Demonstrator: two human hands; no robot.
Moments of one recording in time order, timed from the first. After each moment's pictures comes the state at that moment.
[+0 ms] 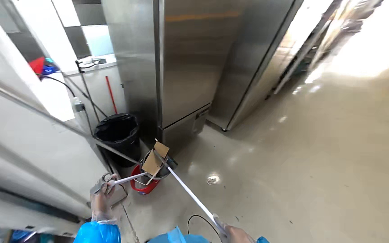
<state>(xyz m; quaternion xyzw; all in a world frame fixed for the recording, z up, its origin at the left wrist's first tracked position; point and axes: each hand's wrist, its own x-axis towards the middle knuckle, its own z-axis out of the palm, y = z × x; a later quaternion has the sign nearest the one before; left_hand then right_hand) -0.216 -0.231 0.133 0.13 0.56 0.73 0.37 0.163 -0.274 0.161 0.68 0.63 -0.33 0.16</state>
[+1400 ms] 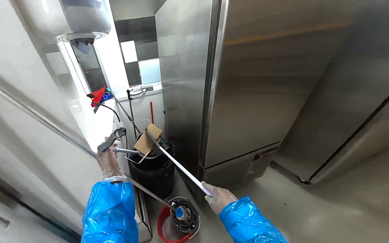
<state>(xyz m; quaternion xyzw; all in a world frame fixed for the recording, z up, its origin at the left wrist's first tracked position) -0.302 -0.009 0.309 0.17 0.56 0.81 0.09 0.001 0.055 0.232 0.56 0.77 -0.31 0.07</state>
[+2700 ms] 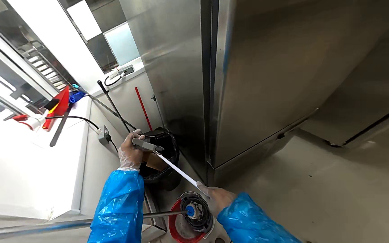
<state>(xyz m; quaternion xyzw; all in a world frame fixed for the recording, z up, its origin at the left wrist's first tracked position) -0.331 0.266 0.238 0.57 0.67 0.48 -0.02 -0.041 0.251 0.178 0.48 0.78 -0.36 0.19</state>
